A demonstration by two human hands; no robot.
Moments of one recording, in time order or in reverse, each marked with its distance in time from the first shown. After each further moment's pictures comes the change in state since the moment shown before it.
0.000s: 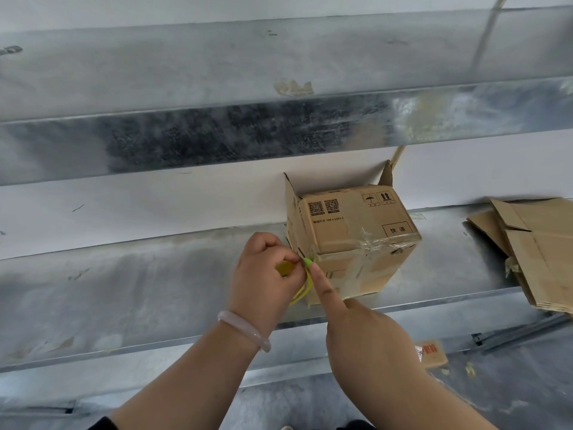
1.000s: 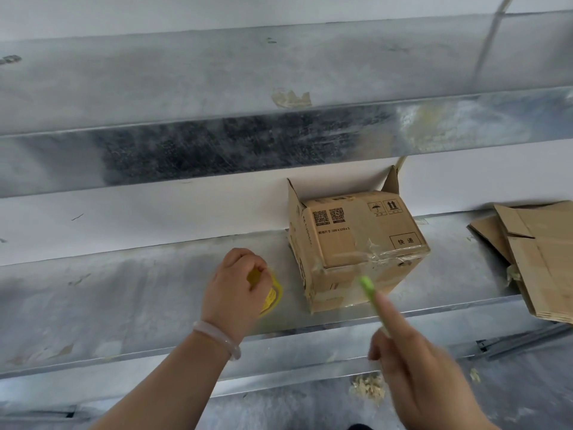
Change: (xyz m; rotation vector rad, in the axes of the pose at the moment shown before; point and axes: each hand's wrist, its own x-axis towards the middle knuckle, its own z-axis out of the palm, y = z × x) left_hand 0.004 -0.054 -0.006 0.074 -0.008 -0.040; right_hand -0.032 0.062 0.020 0.406 0.547 -0.313
